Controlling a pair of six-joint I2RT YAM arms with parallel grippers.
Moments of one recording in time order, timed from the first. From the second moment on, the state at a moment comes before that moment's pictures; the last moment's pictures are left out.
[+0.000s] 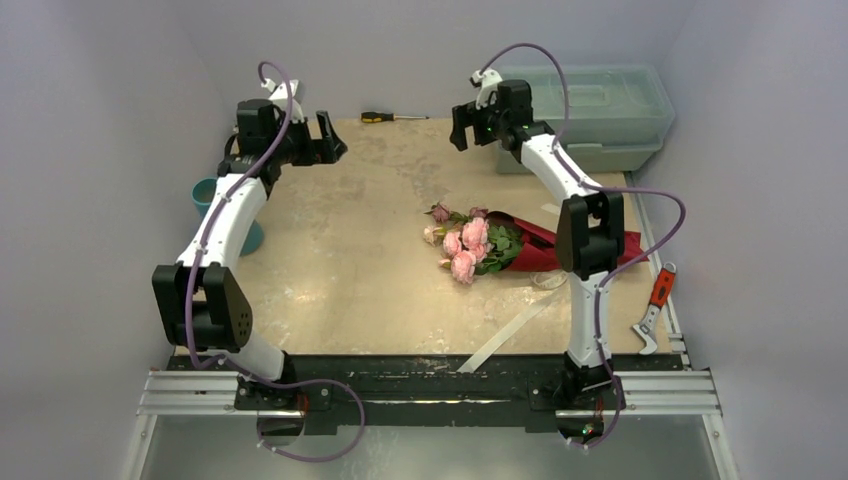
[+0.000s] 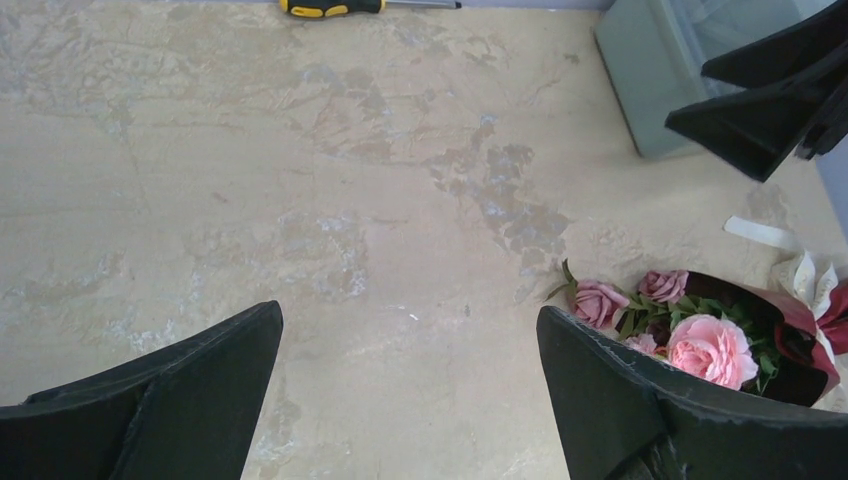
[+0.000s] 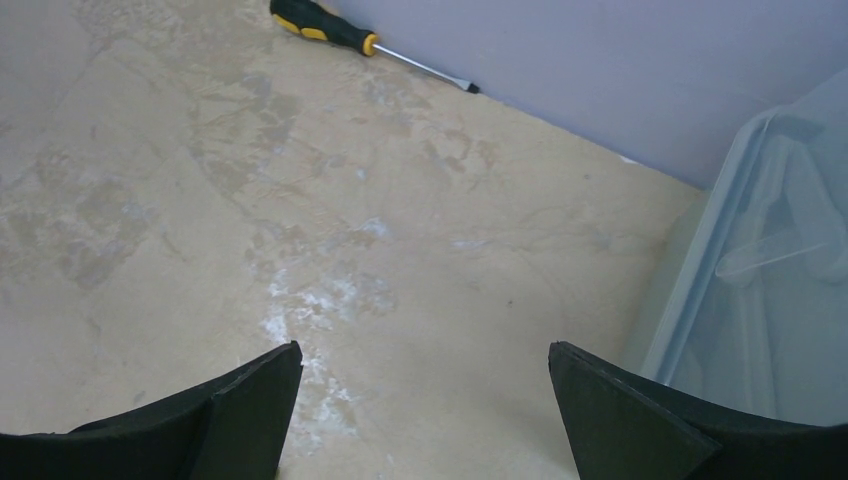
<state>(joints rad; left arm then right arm) -0.02 1.57 1.42 -0.30 0.36 -0.20 0.28 2.19 1.96 -0.27 -0.25 -0.06</state>
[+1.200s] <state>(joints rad) -1.00 1.72 1.09 0.10 0.26 0.28 -0.05 1.66 1.63 -1.08 -0.44 -0.58</state>
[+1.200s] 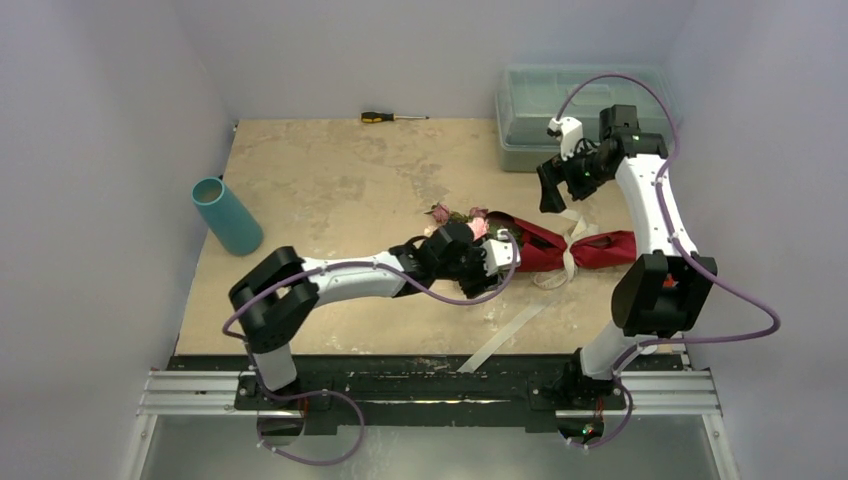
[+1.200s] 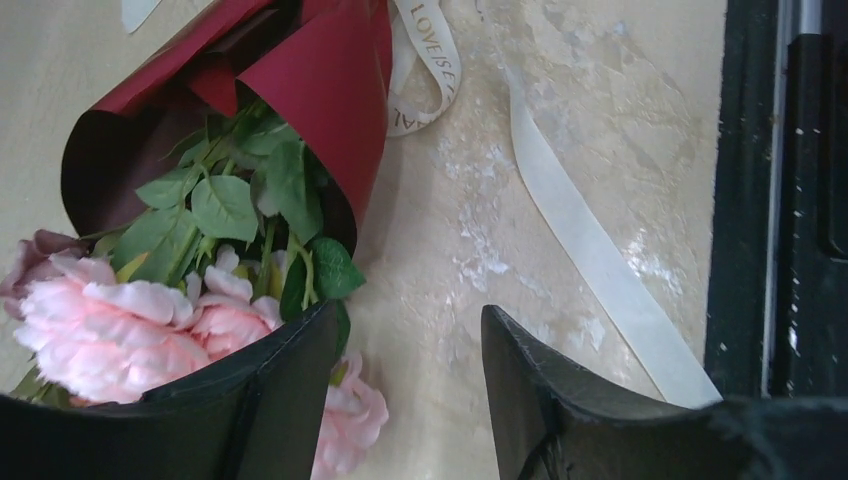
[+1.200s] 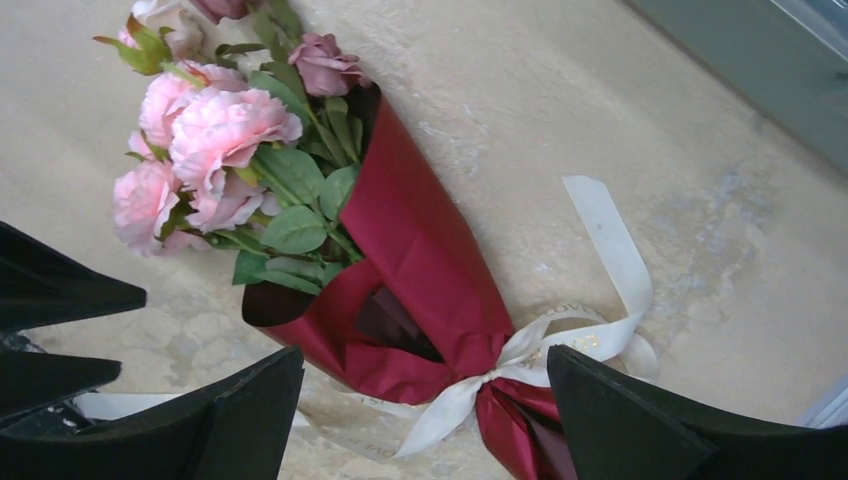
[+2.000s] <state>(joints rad) -0.93 2.08 1.31 0.22 0.27 0.12 -0.17 1.75 1.68 -1.14 -0.40 -0.68</state>
